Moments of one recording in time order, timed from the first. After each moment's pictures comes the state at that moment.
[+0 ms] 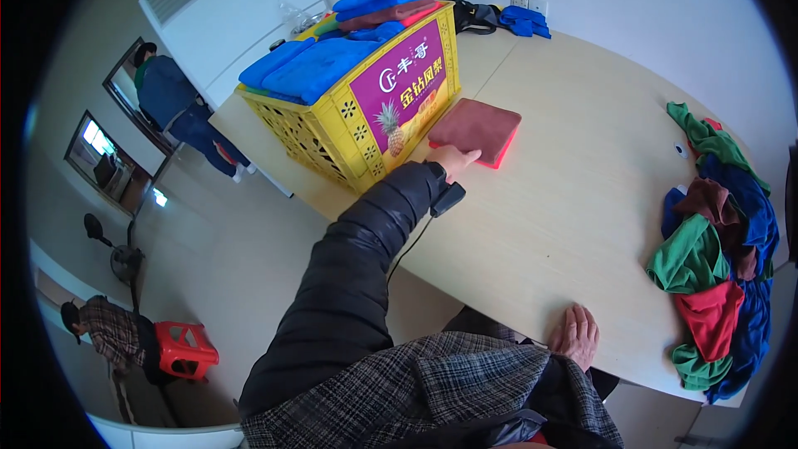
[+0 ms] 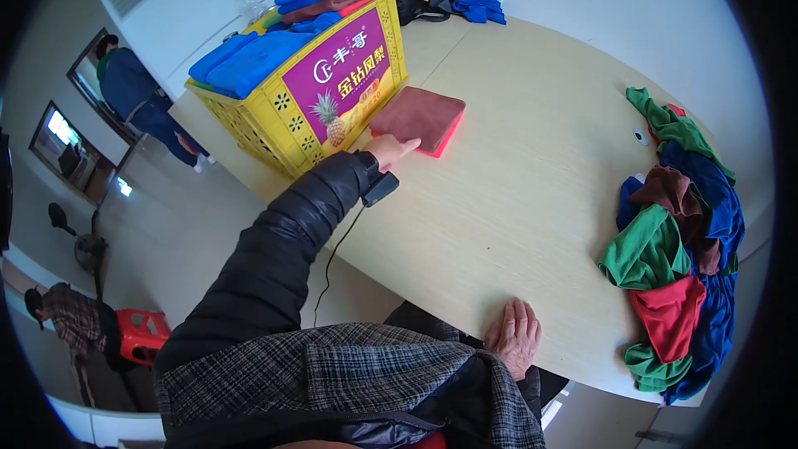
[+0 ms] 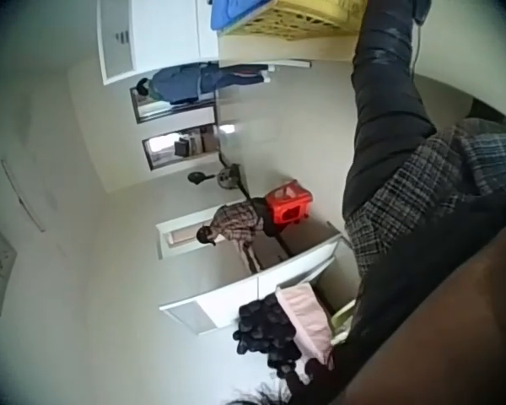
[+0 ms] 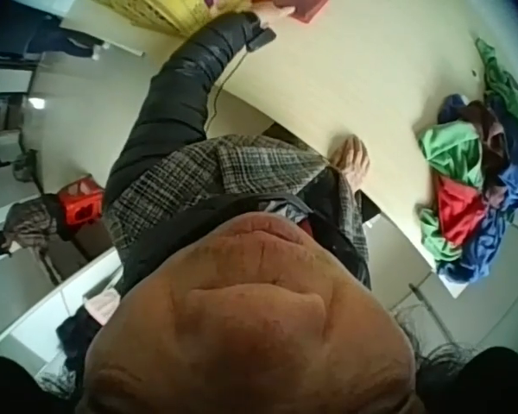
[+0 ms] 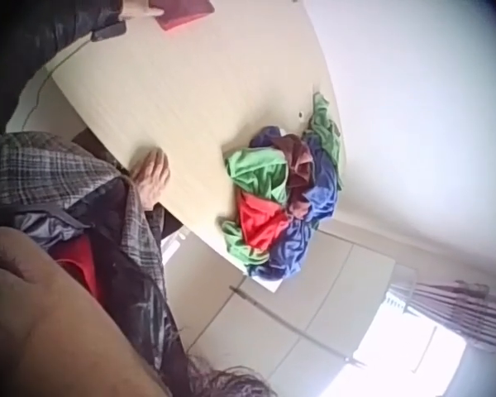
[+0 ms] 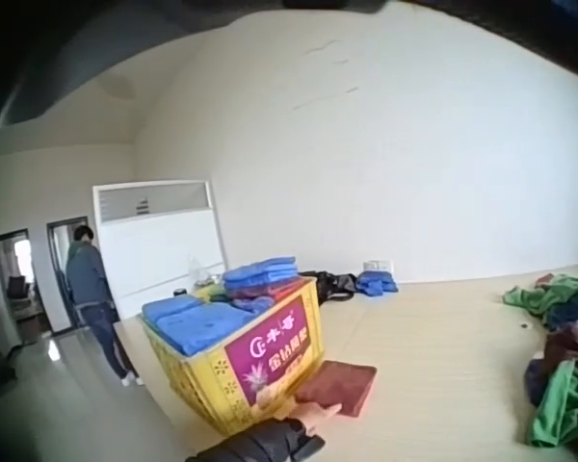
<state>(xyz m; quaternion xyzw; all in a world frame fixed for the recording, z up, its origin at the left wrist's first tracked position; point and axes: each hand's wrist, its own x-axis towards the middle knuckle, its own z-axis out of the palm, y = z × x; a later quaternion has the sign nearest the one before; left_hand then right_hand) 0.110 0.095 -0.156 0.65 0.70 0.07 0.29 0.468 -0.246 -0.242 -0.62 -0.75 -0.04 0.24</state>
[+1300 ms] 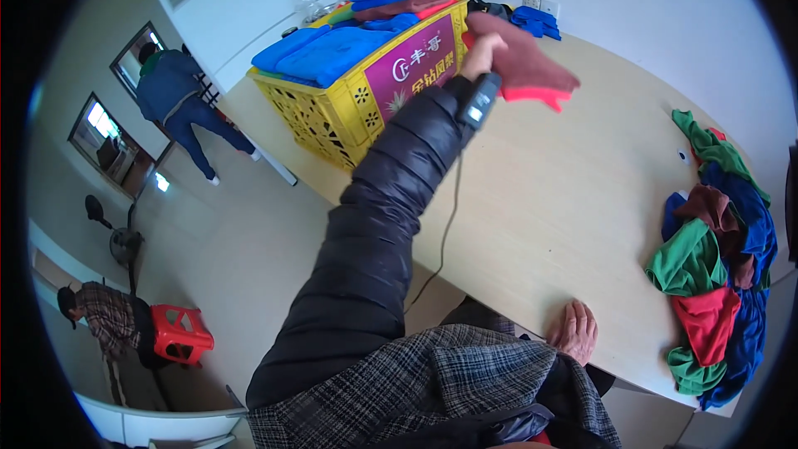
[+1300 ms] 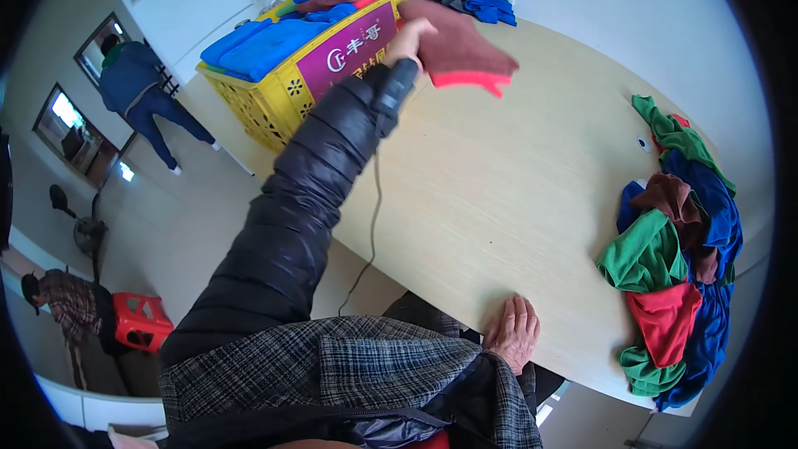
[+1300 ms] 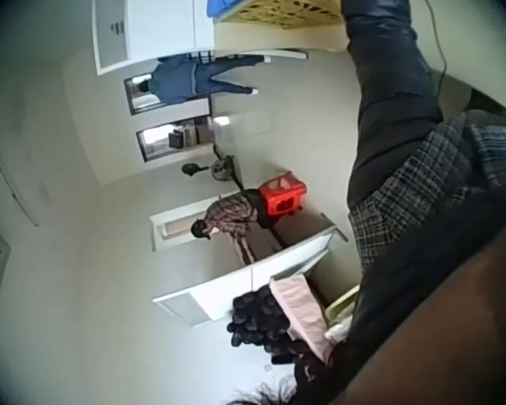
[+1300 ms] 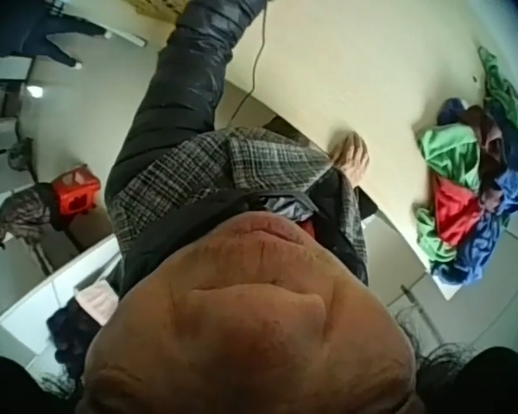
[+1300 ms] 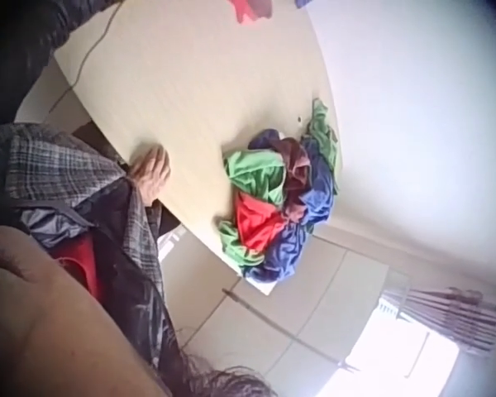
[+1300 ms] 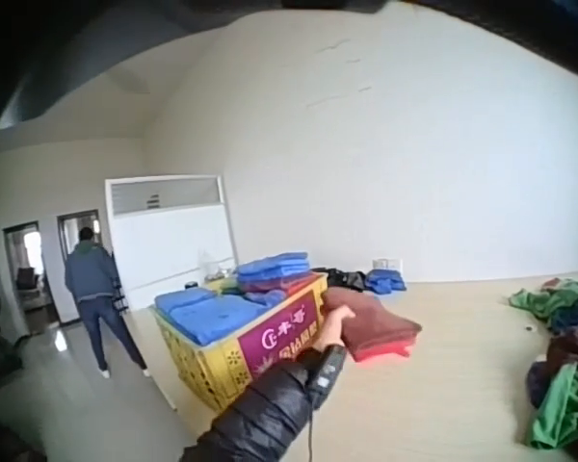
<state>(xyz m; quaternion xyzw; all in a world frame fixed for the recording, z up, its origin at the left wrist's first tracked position) 0.117 0.177 -0.037 0.62 0.31 0.62 0.38 0.468 -0.251 -0.242 -0.61 -0.76 -0.04 0.24</state>
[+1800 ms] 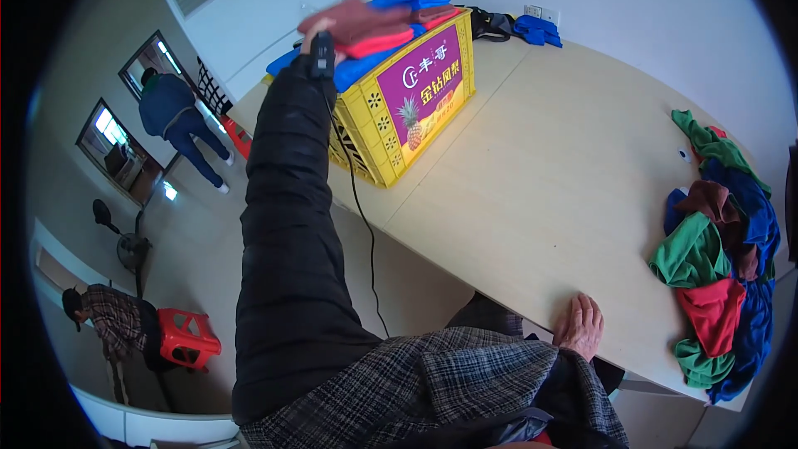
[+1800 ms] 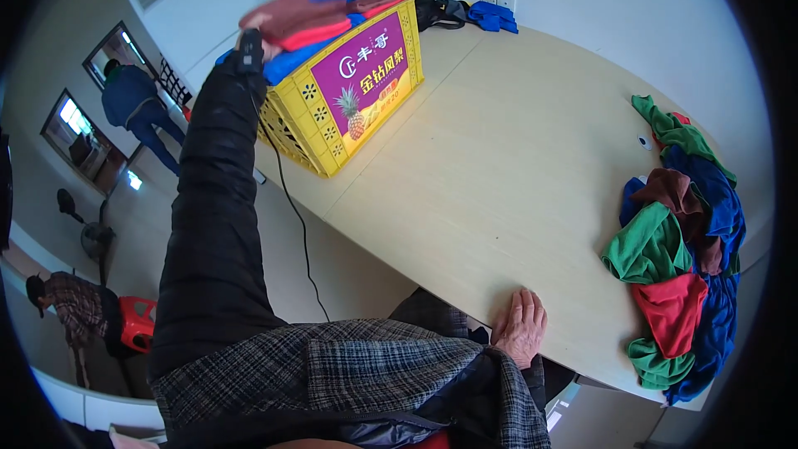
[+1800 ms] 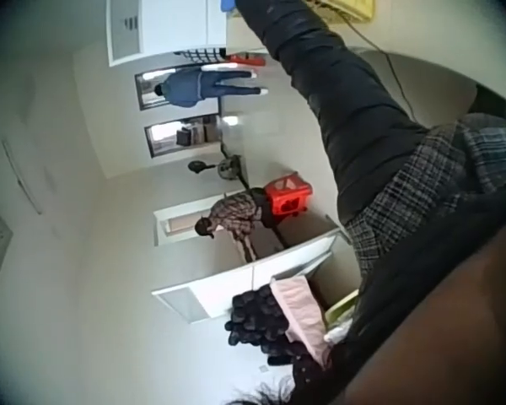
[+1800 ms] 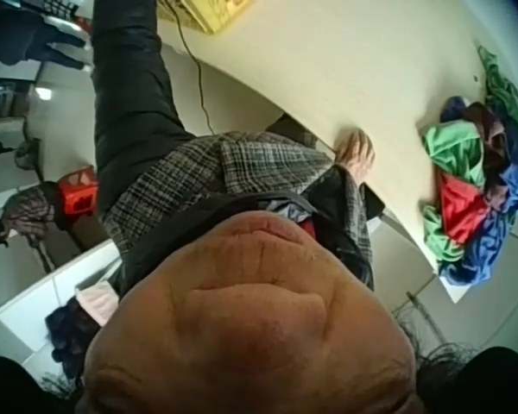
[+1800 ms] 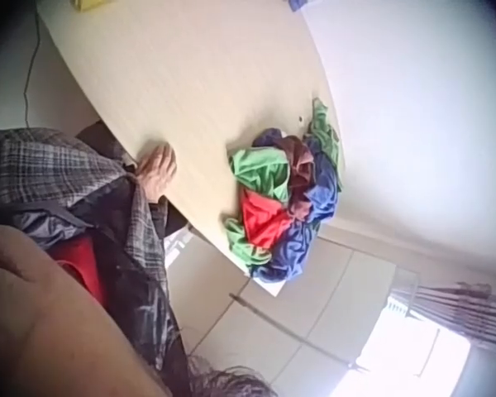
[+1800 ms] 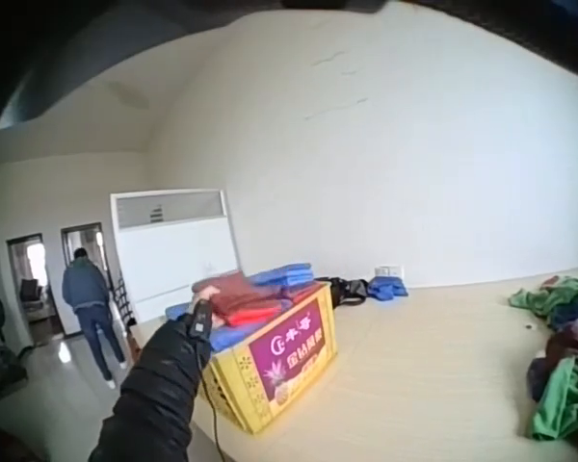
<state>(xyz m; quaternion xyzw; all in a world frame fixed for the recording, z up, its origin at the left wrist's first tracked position) -0.165 0.100 0.074 0.43 0.29 0.67 0.54 0.470 -0.255 -0.237 -0.61 -0.75 -0.02 0.24</state>
